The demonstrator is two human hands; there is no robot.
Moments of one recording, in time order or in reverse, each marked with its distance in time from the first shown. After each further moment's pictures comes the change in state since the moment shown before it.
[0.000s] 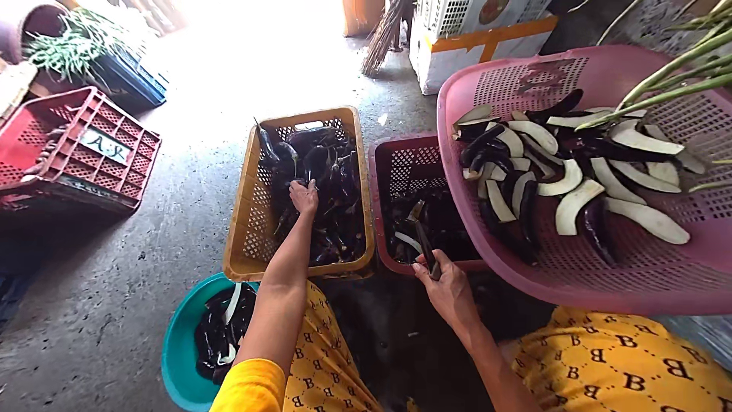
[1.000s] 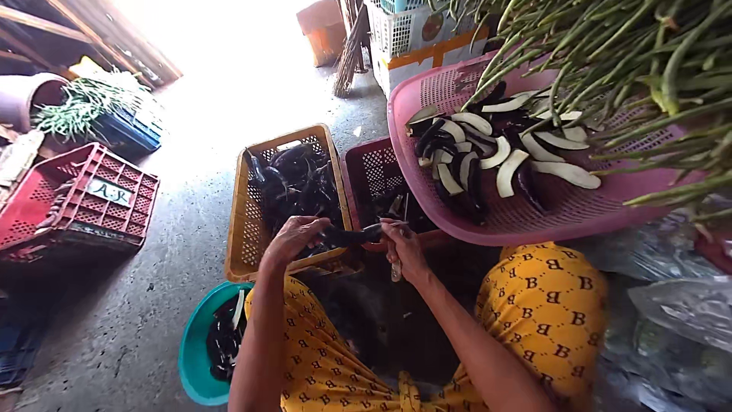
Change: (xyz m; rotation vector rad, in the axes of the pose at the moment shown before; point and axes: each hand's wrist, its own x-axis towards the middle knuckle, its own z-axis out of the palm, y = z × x) left_hand -0.181 0.098 -0.166 -0.298 -0.812 0.134; right_hand 0.006 0.015 0.020 1.094 0.001 0.127
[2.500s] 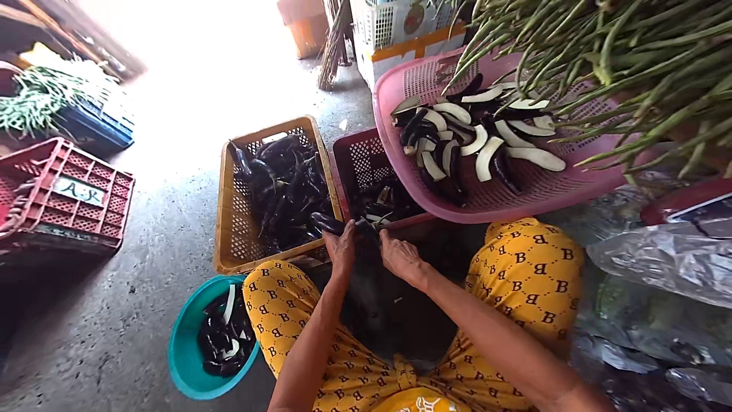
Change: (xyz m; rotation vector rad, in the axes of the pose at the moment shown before) left_hand 0.016 -0.071 0.140 -0.576 0.539 0.059; right_hand -0.035 -0.021 0.003 -1.684 -0.325 0.233
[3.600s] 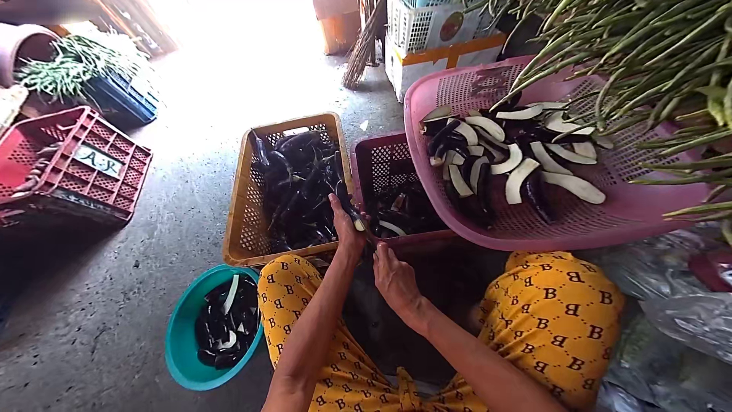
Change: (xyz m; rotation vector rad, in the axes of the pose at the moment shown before) left_hand 0.043 0.044 0.025 -0.565 0.065 -0.302; right_hand 0.000 -0.031 0.057 0.090 0.893 -0.365
